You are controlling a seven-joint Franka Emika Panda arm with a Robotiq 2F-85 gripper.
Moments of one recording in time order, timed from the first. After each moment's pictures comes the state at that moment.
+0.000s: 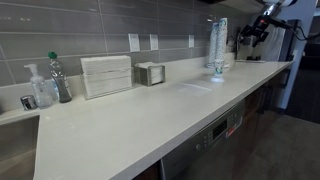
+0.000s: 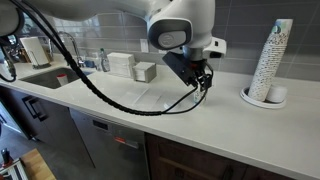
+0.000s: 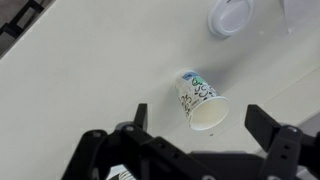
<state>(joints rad) -0.32 0.38 -0.33 -1.56 0.58 2.16 -0.41</state>
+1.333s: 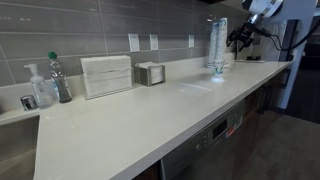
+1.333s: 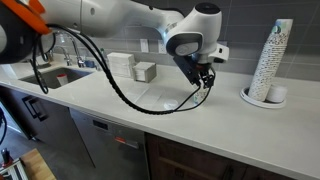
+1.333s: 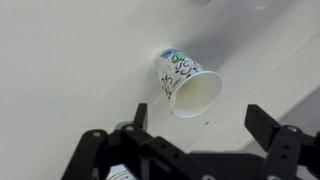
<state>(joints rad) -0.44 0.61 -0.14 -1.26 0.57 2.16 -0.23</state>
